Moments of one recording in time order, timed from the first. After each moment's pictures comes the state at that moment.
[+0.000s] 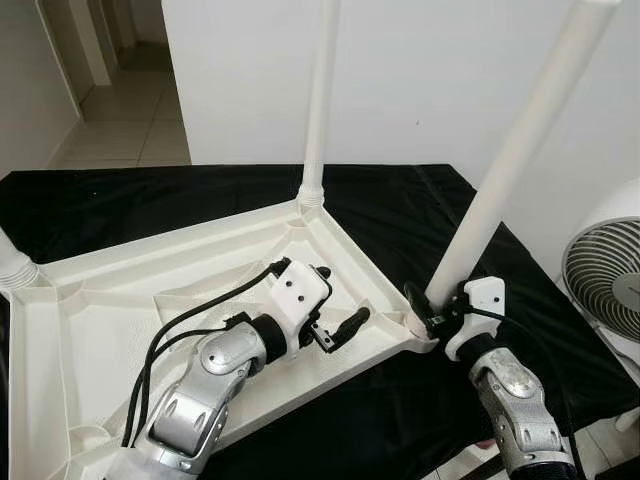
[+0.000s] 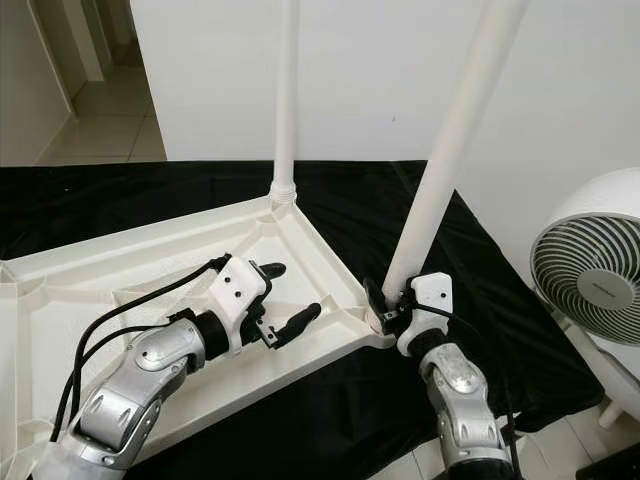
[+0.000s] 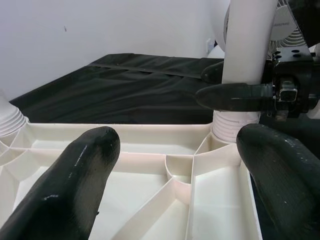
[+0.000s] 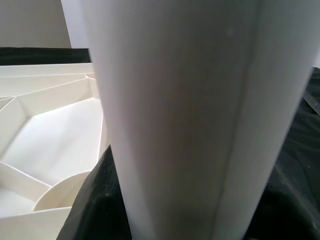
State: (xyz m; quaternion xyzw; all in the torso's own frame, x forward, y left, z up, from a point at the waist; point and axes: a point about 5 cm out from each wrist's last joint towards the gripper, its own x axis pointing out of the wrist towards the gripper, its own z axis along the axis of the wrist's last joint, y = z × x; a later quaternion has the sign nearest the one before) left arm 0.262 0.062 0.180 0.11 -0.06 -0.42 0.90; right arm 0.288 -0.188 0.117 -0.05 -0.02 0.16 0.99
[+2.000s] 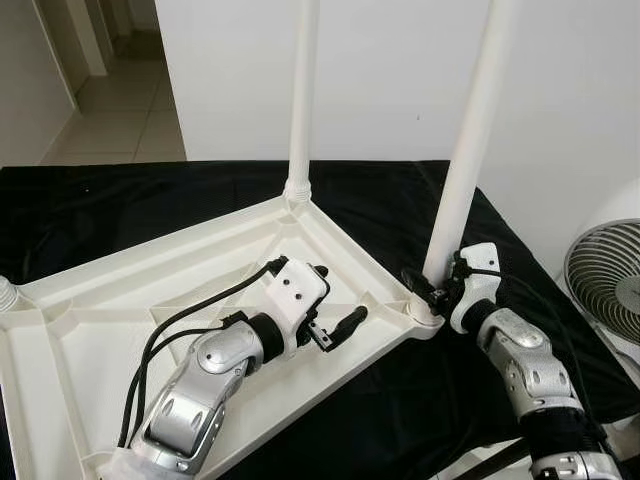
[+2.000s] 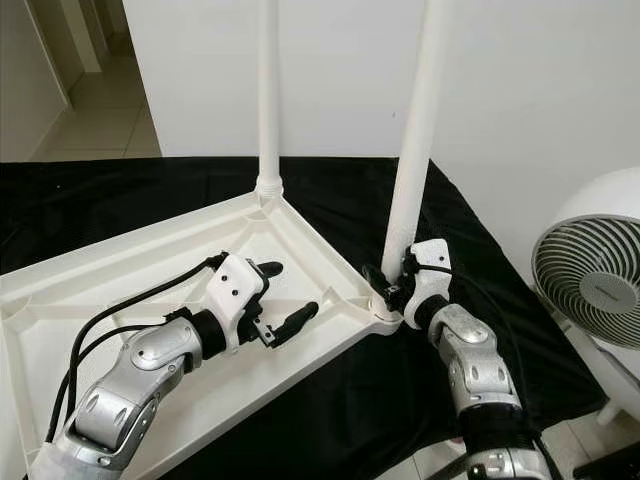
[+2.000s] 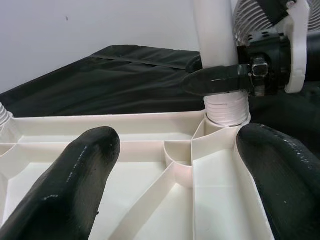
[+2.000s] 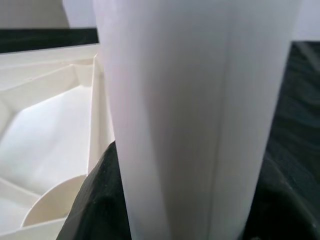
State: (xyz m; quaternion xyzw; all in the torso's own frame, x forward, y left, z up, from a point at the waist) left arm 0.261 0.065 0.181 0.11 -0.06 -0.42 0.90; right arm 0.316 -0.198 0.128 -0.04 0.02 0.18 0.98
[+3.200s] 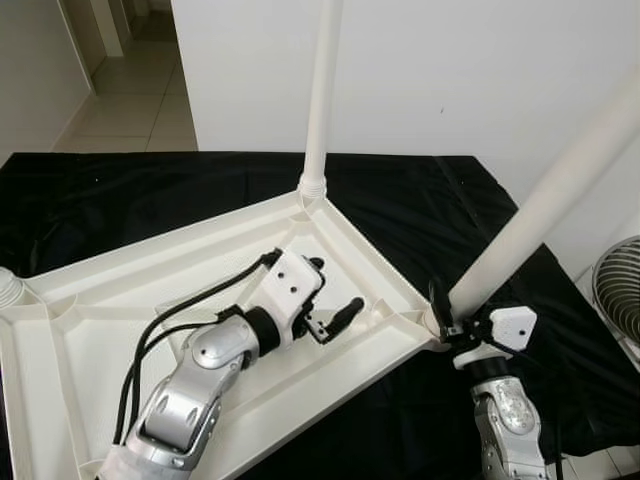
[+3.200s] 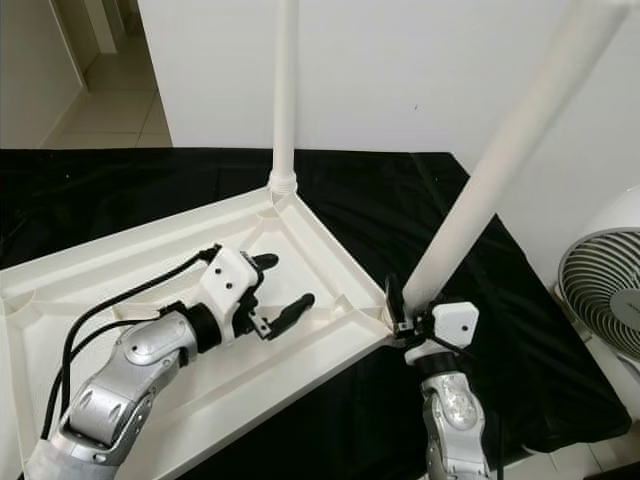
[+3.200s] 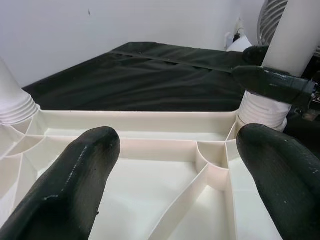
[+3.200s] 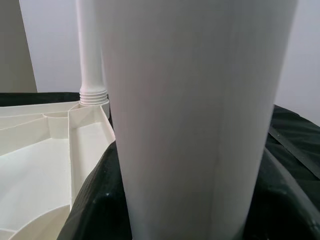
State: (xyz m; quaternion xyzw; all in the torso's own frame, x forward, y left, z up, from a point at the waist) left arm 0.261 0.069 0.187 0.11 -0.07 -0.41 0.90; right arm 0.262 -0.193 0.105 -0.04 -0.16 0.07 0.98
